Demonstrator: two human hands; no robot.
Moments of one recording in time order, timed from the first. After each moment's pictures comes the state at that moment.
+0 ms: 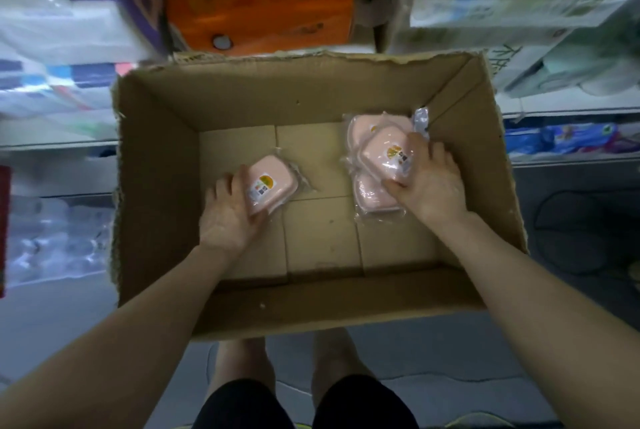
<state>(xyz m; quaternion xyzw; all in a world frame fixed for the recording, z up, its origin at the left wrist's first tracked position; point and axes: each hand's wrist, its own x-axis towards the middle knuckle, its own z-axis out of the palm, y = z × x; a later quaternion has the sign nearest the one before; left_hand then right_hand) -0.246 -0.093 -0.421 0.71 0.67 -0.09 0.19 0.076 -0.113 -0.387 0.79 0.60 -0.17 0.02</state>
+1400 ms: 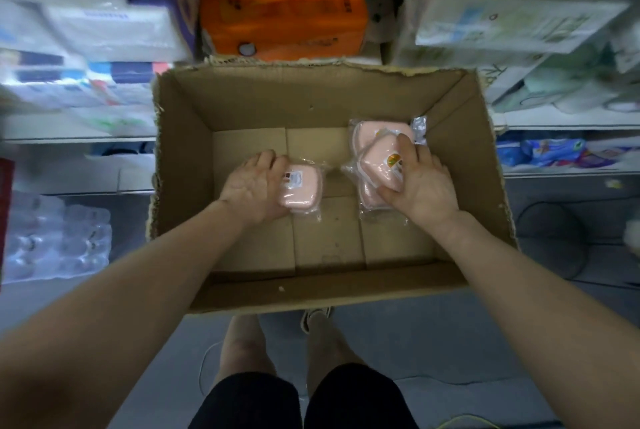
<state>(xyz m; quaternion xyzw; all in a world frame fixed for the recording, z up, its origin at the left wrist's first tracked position) -0.230 -0.062 -0.374 0.84 0.49 -0.14 0.16 0.045 -0.120 -0.354 0.76 0.64 -0.14 0.04</state>
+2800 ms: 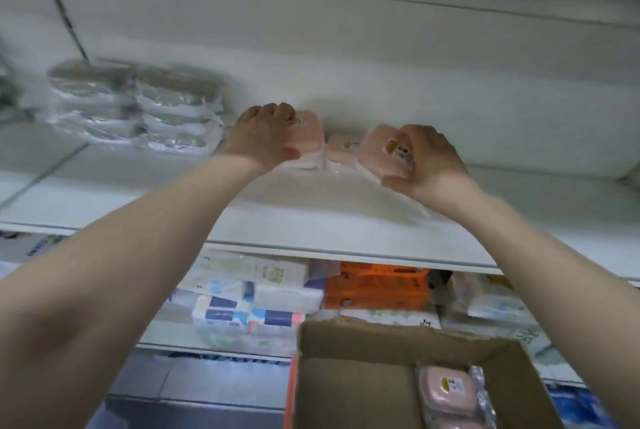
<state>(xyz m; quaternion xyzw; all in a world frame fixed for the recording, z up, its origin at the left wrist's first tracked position) -0.401 0.222 0.002 0.79 0.58 0.21 -0.06 -0.112 0.149 0.009 0.61 0.76 0.05 -0.20</state>
